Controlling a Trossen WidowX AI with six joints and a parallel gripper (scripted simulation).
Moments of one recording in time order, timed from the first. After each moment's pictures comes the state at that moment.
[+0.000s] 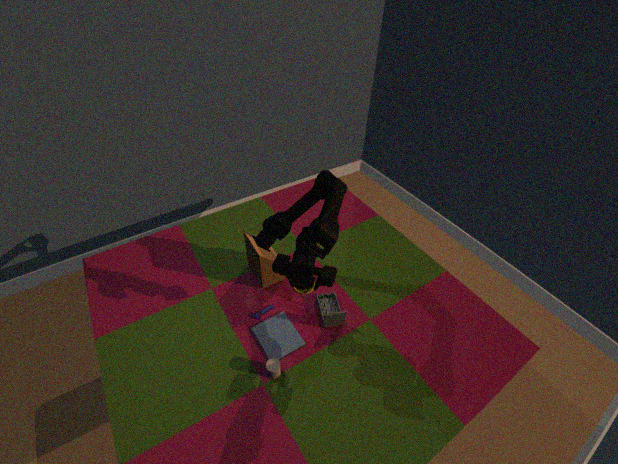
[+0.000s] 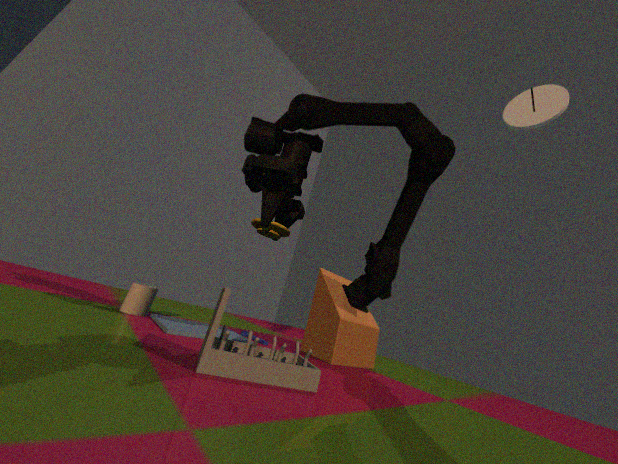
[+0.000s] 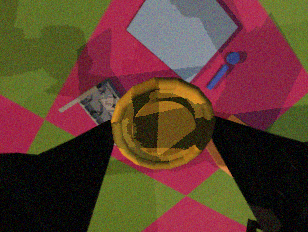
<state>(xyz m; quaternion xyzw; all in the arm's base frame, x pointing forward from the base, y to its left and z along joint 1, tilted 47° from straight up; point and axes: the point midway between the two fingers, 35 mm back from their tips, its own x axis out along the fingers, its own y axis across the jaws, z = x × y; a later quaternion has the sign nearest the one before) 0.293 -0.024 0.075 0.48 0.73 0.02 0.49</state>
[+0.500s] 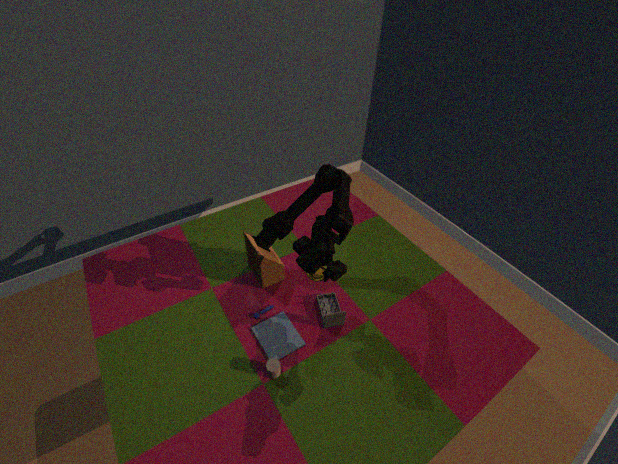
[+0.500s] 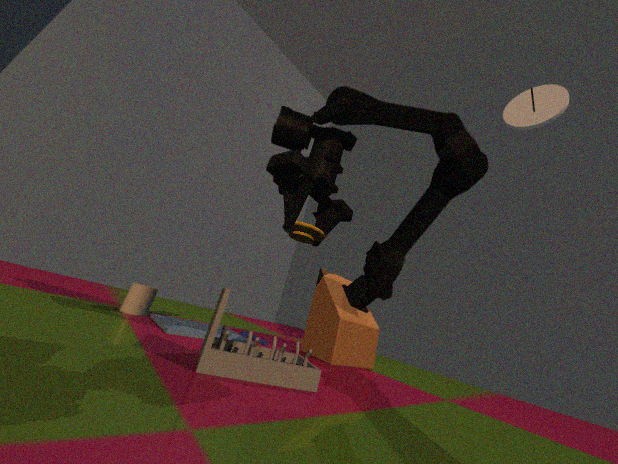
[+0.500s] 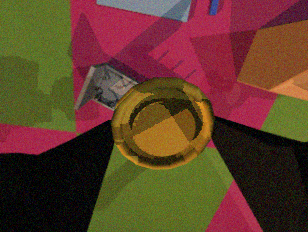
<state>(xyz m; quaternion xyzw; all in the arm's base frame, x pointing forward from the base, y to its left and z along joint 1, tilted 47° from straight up) 0.265 0.021 0.121 0.59 0.71 -0.17 0.35</state>
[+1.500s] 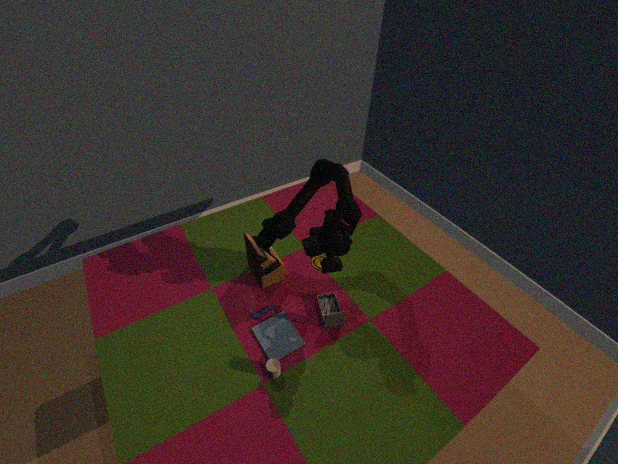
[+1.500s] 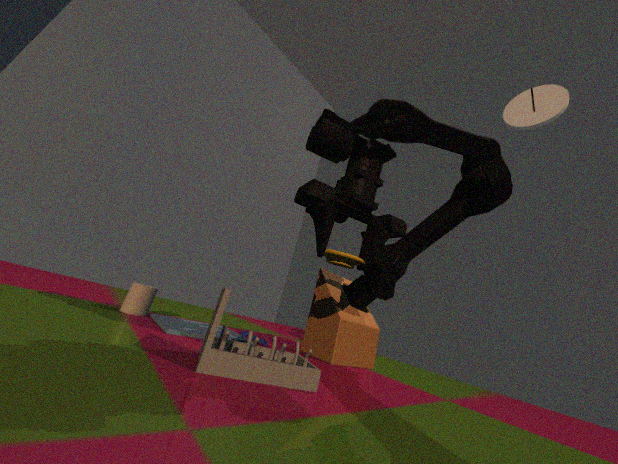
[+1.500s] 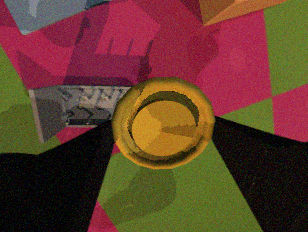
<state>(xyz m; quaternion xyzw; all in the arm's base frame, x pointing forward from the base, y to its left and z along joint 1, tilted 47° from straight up) 0.212 0.070 0.138 0.62 0.65 -0.38 0.22</state>
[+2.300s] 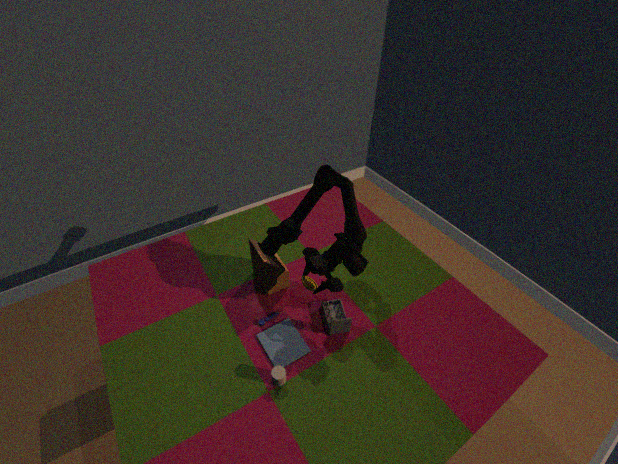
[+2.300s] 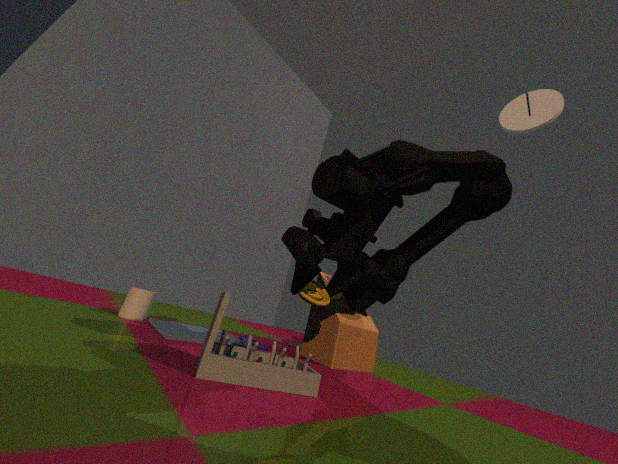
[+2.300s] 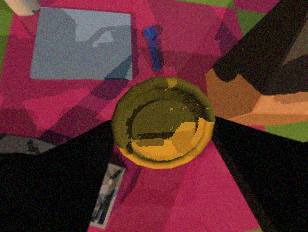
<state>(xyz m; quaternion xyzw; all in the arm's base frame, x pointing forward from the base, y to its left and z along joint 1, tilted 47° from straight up) 0.204 0.078 0.067 0.47 0.61 -0.42 0.48</state>
